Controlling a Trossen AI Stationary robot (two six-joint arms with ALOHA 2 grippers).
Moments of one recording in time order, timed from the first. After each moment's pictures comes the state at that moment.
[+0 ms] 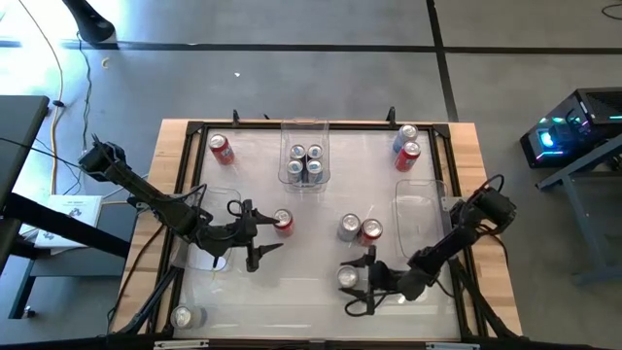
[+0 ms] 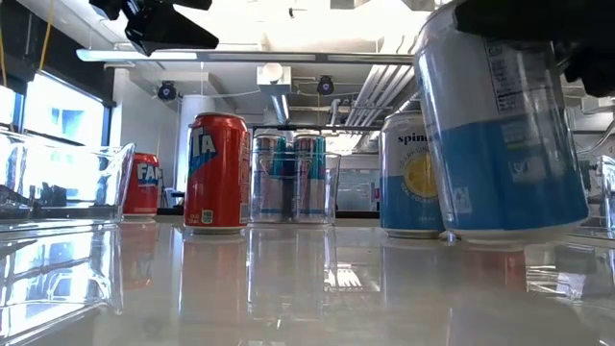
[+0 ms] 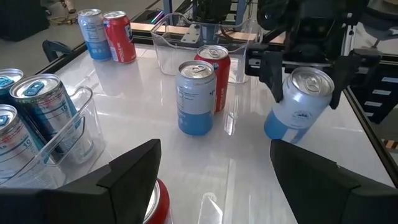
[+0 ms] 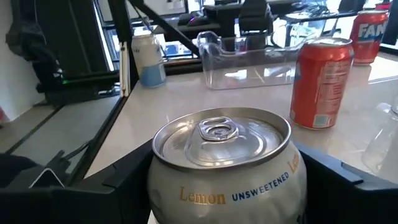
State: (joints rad) left arm -0.56 1.20 0.68 0.05 -0.69 -0.34; right arm 0.77 1.86 0.63 1.05 0.81 0.25
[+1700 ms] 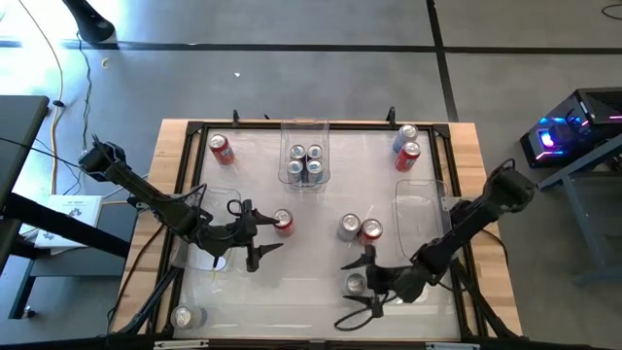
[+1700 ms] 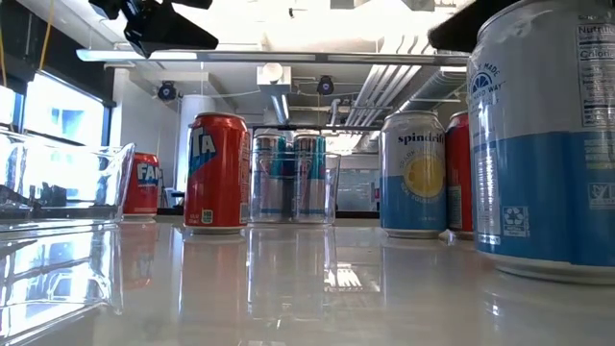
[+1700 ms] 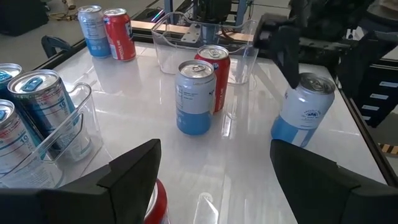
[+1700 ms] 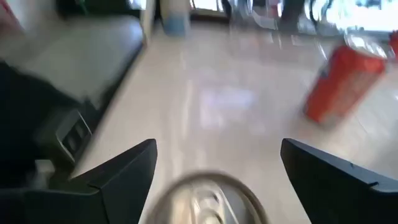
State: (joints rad) left arm -0.56 1.20 0.68 0.05 -0.69 -0.36; right arm 0.74 1.60 0.80 0.29 0.62 0.26
